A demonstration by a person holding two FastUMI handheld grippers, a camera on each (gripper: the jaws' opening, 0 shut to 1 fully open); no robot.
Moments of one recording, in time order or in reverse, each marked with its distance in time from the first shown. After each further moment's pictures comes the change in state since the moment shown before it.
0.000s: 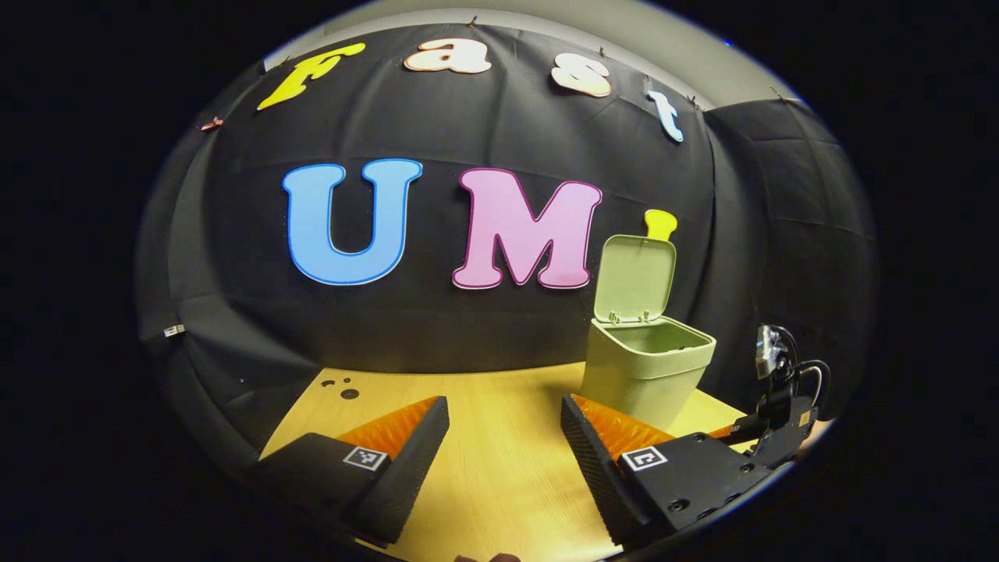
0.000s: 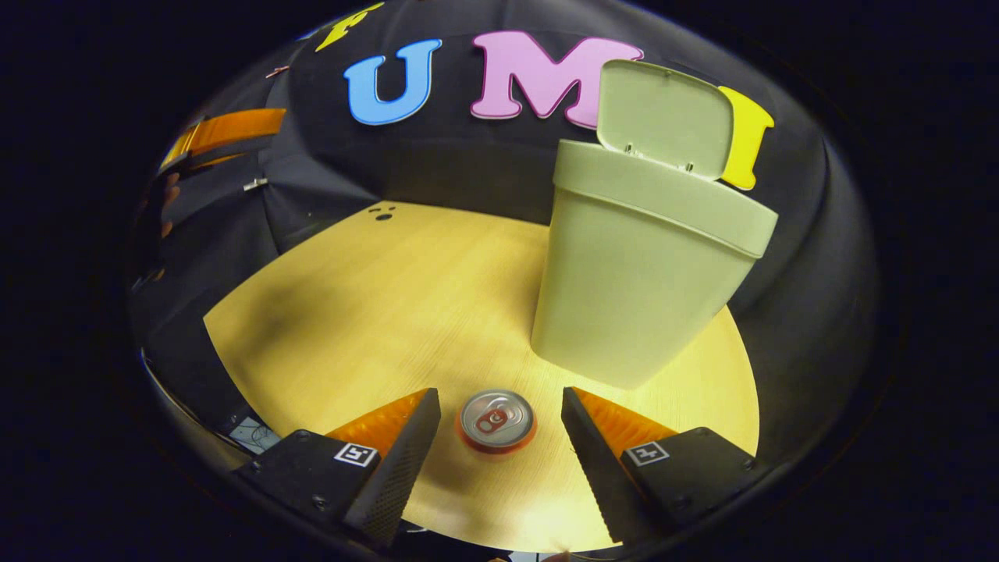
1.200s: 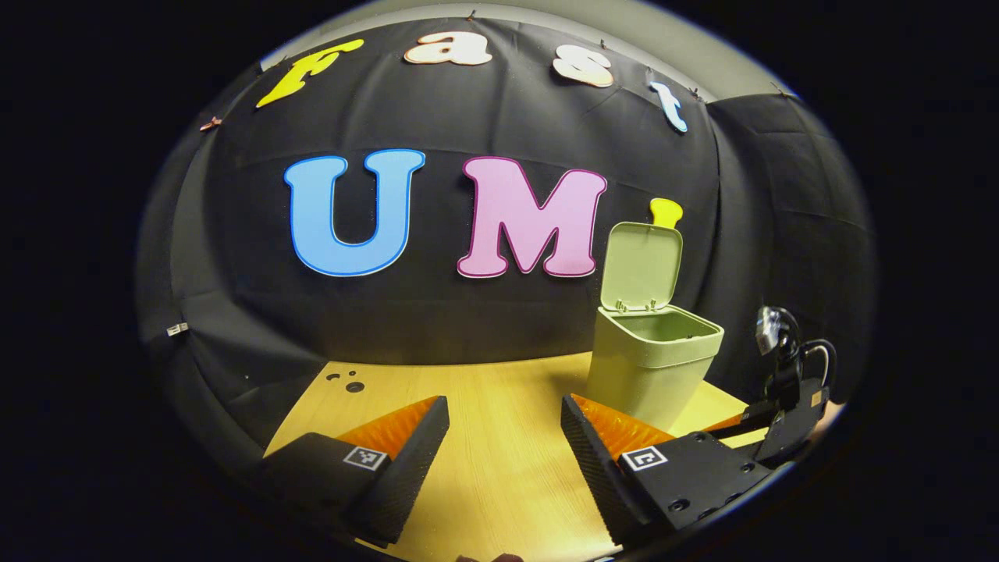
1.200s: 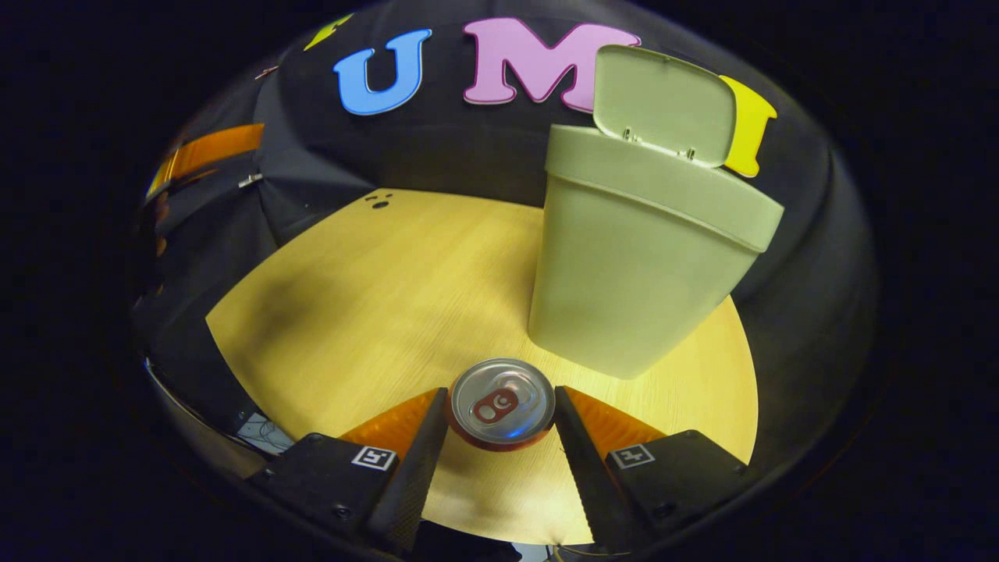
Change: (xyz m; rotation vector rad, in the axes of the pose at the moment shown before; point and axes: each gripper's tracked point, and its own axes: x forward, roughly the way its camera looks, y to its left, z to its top) left arm 0.006 0.001 -0.009 0.013 0.037 -0.003; right arm -0.019 -0.005 0.026 0.052 0.007 0.003
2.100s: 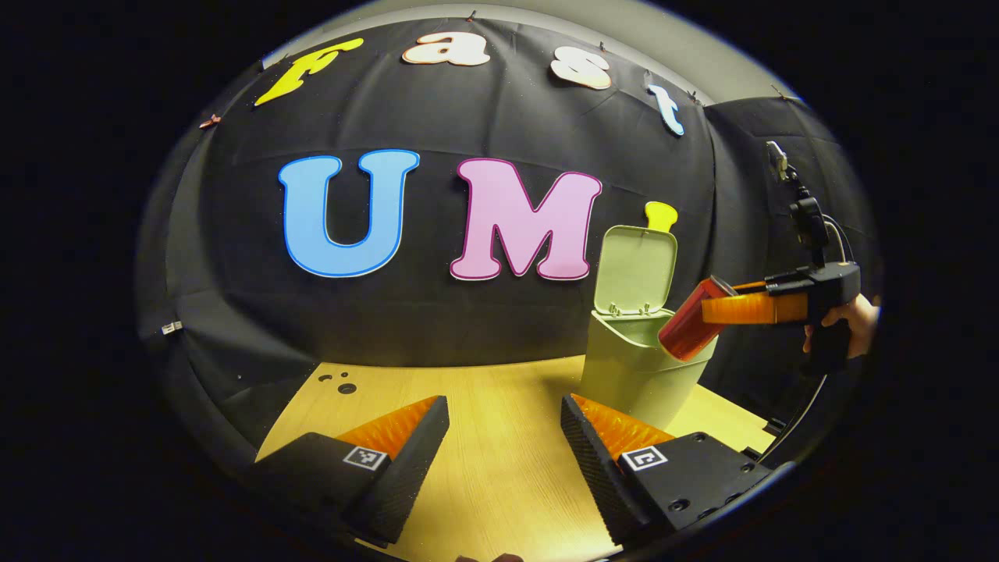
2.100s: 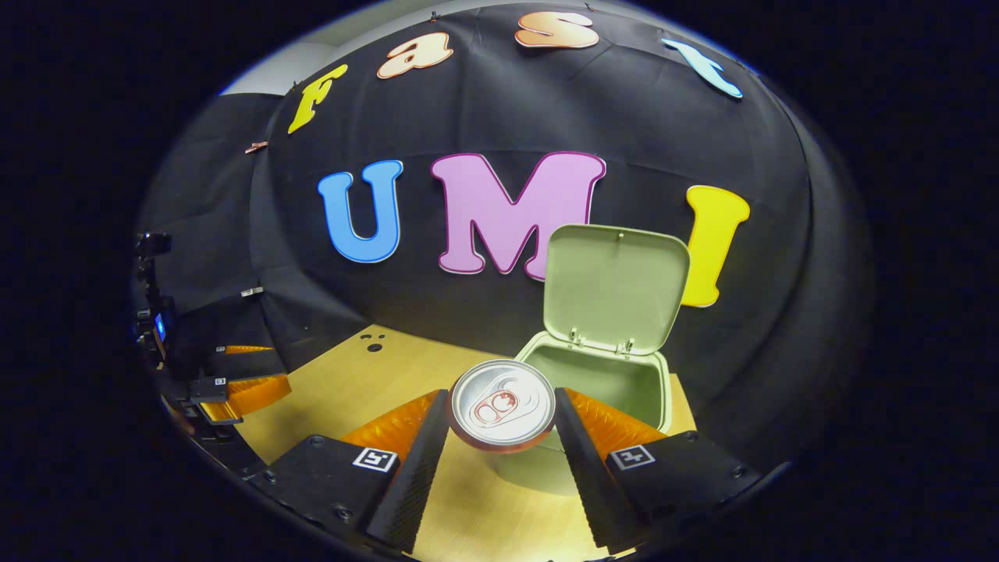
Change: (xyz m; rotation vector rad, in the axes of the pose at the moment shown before) left arm 0.001 -0.001 0.004 -0.010 -0.011 -0.012; right arm -0.080 -0.061 0.224 0.028 -0.416 -0.043
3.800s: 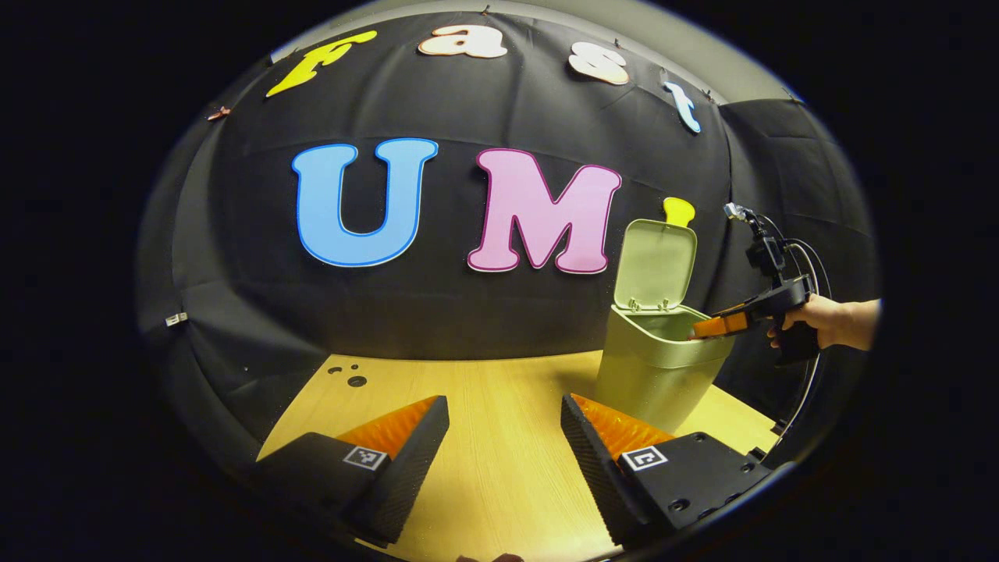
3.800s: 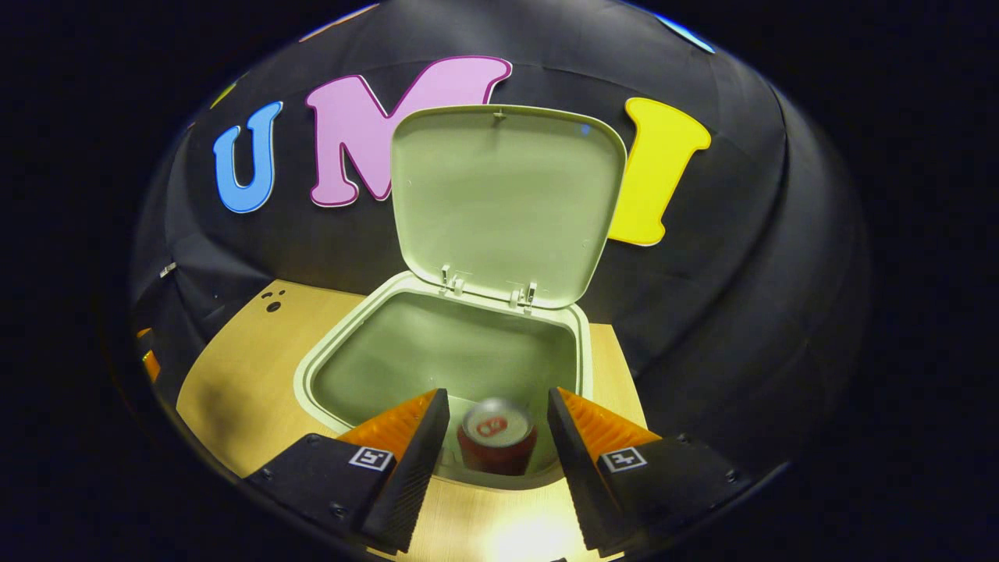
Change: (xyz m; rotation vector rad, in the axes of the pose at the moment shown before) left arm 0.008 0.020 -0.009 -0.018 0.027 0.033; right arm 0.079 -0.127 -0.082 0.020 0.277 -0.241
